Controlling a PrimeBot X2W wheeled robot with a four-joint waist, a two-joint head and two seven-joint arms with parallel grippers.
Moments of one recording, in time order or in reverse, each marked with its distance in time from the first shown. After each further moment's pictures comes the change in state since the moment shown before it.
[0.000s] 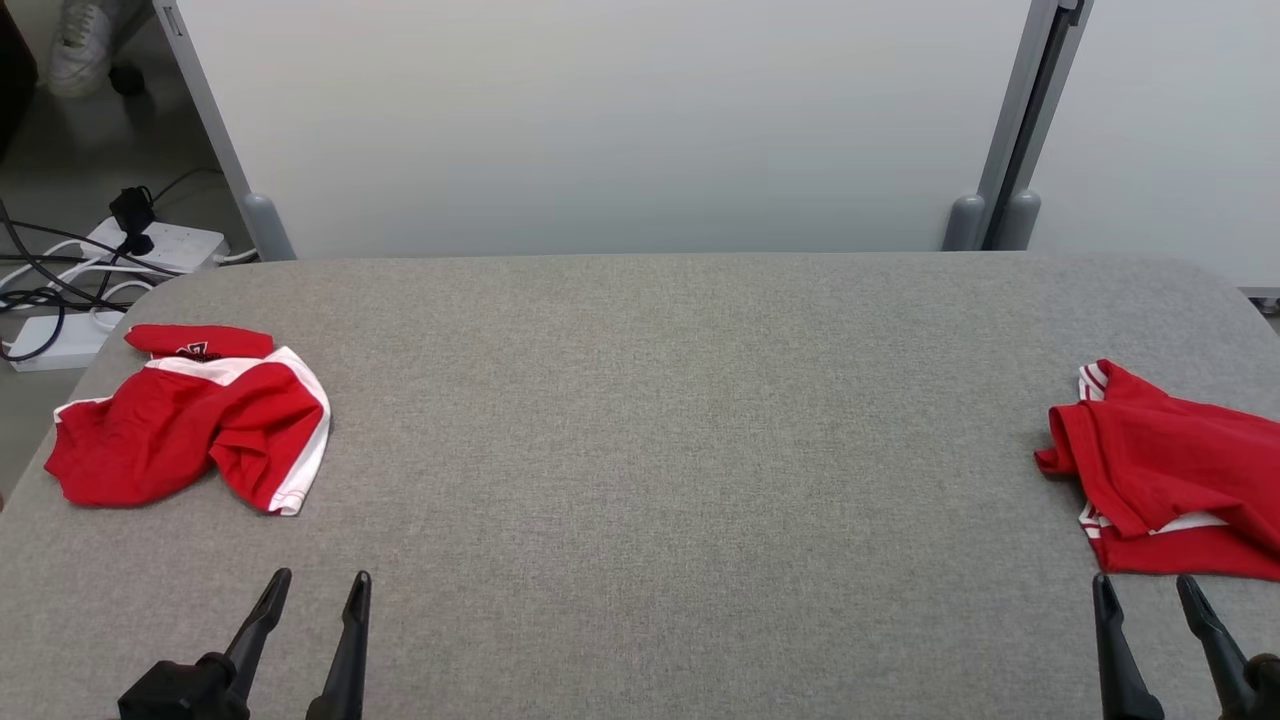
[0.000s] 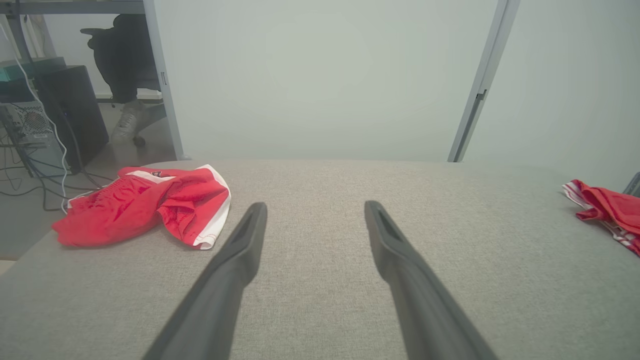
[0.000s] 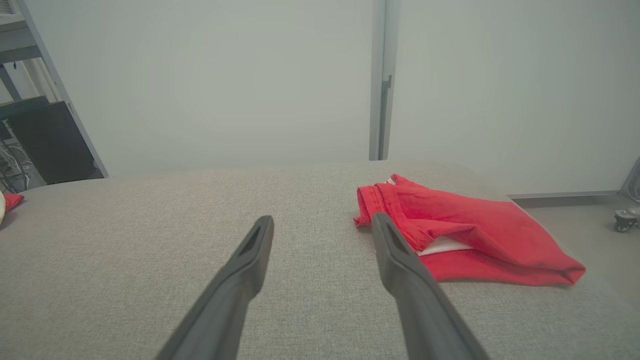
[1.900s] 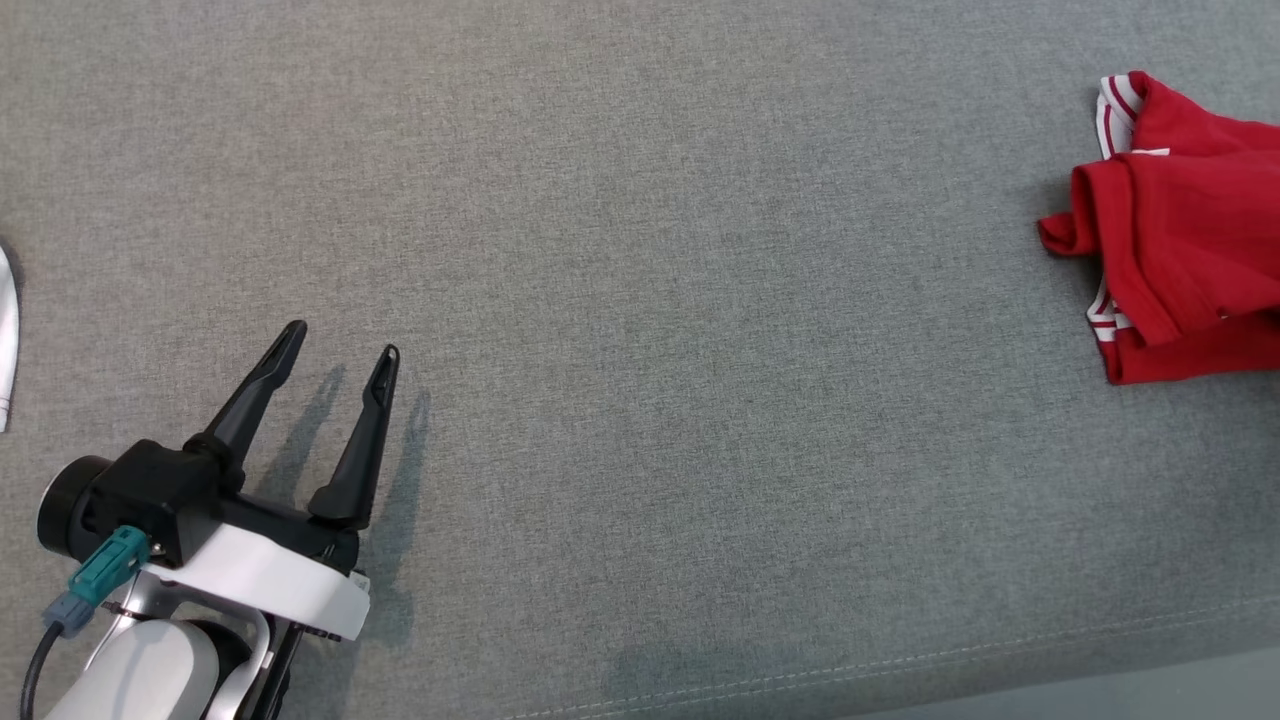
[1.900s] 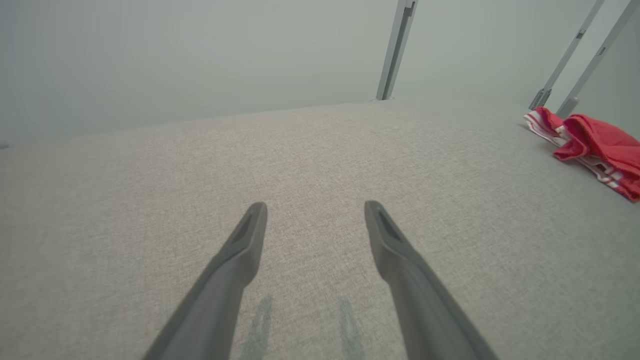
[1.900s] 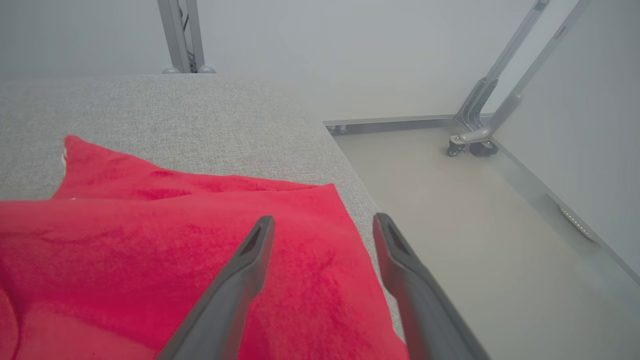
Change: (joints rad) left arm -0.328 0.089 -0.039 -0.145 0.056 -0.037 0.123; right arm -1.022 -0.403 0.070 1.080 0.109 0.000 -0.108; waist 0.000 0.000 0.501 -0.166
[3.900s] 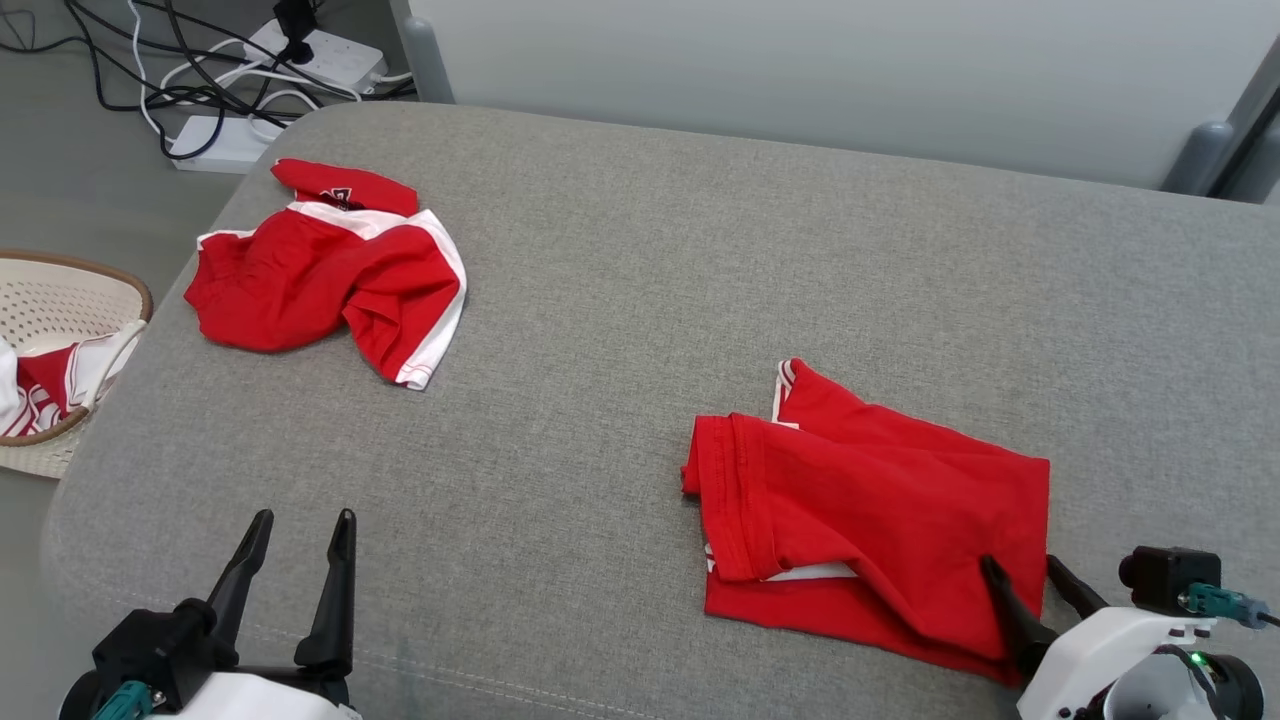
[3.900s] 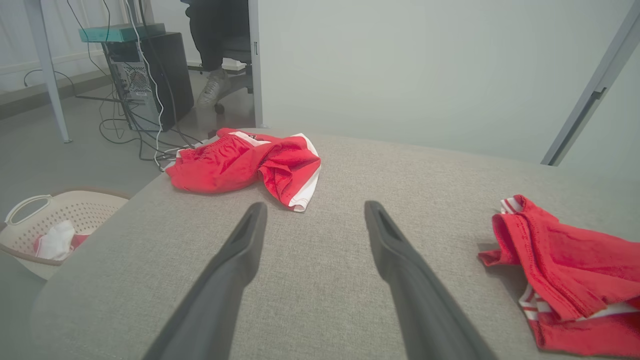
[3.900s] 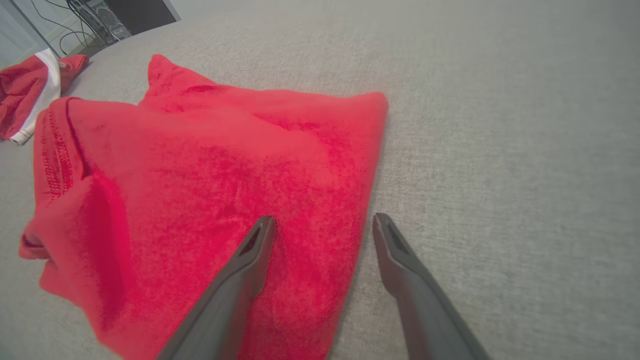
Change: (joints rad) left arm 0.260 -0.083 0.052 0.106 -0.088 0.081 -0.107; right arm 0.673 0.207 0.303 -0.580 0.306 -0.004 0.208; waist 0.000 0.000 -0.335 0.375
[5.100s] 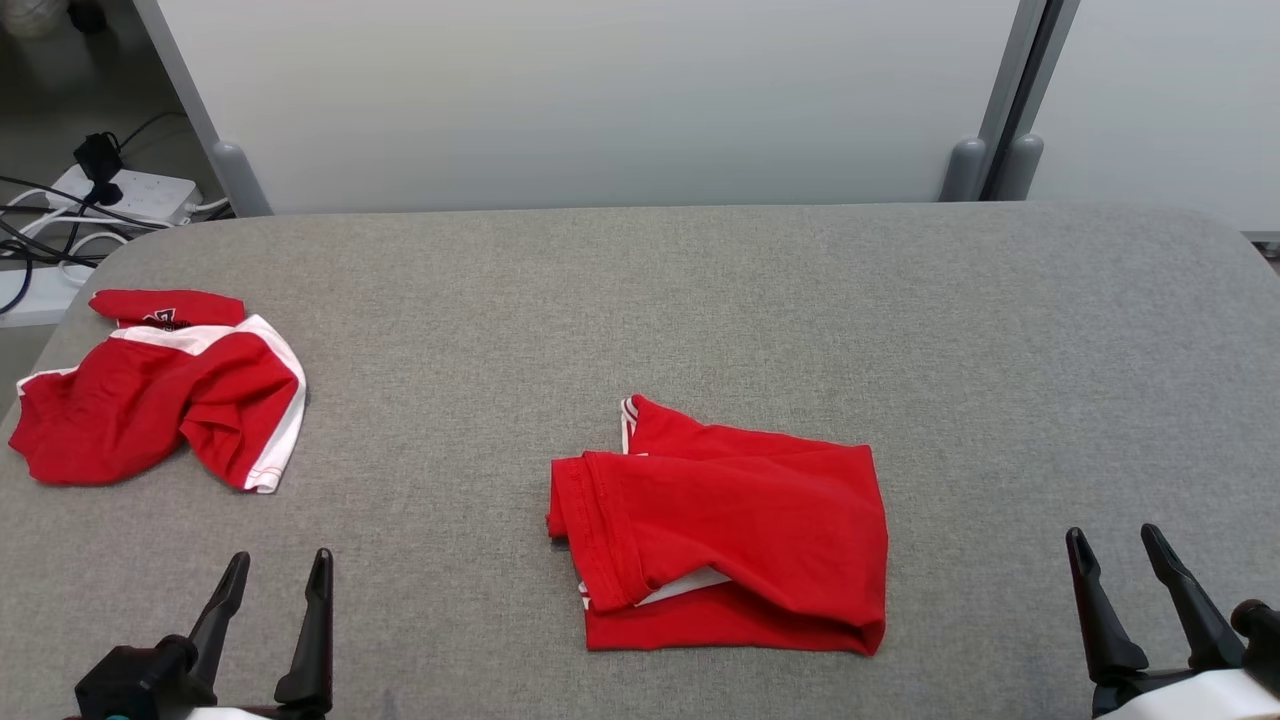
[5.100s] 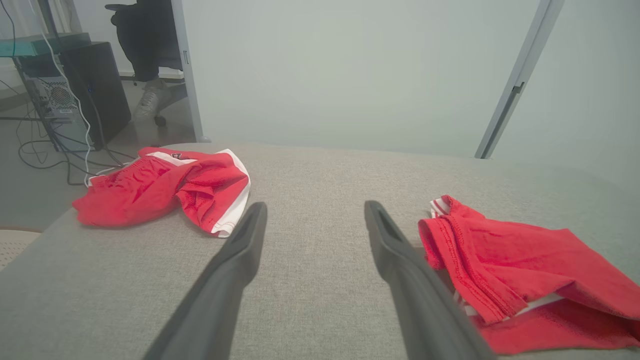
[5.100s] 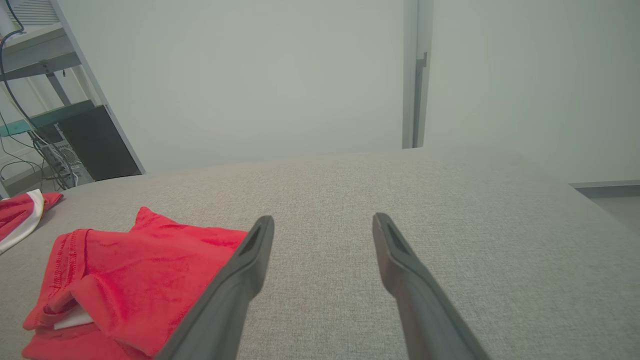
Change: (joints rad) left arm 0.072 0.018 0.020 -0.018 -0.009 0.038 0.012; right arm 0.215 0.004 -0.169 -0.325 -0.162 0.000 -0.218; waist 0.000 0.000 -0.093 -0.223
